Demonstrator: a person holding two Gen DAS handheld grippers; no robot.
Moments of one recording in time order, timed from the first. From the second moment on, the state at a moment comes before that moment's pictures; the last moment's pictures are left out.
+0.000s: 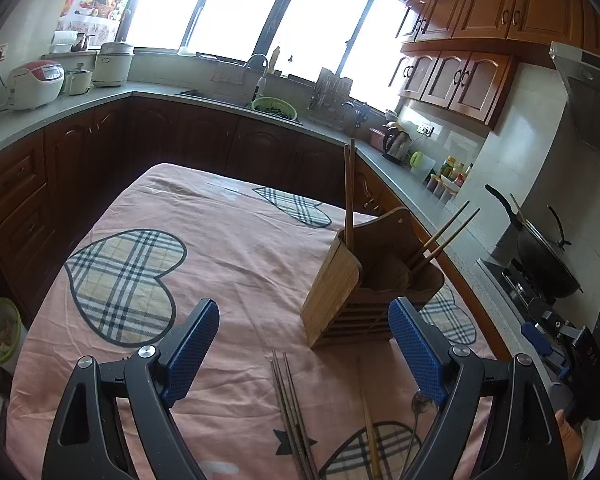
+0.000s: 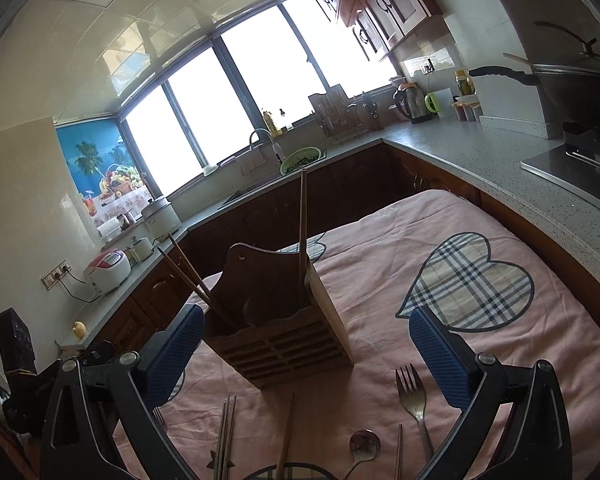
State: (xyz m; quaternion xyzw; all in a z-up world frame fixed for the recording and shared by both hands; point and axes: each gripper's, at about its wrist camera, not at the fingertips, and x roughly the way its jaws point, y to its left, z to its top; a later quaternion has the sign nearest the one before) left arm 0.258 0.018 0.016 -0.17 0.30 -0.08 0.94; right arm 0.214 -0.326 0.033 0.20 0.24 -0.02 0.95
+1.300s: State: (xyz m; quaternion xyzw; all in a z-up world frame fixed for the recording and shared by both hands) left arm 0.232 0.009 -0.025 -0.13 0.42 -0.05 0.90; right arm 0.149 -0.310 -0.038 0.19 0.36 -0.04 0.91
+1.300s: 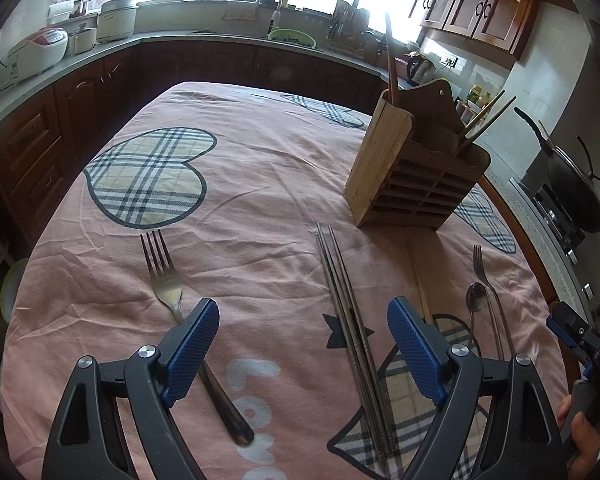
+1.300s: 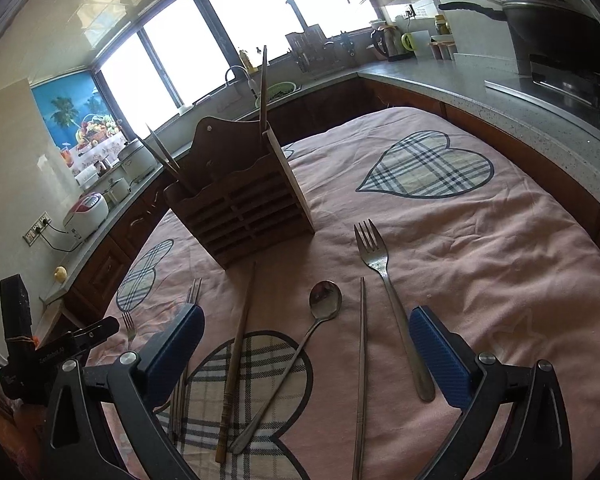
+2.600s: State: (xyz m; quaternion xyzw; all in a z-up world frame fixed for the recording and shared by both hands) left arm 0.397 -0.043 -0.093 -0.06 0.52 -0.10 0.85; right arm 0.192 -0.330 -0.097 0.14 0.47 -0.06 0.87
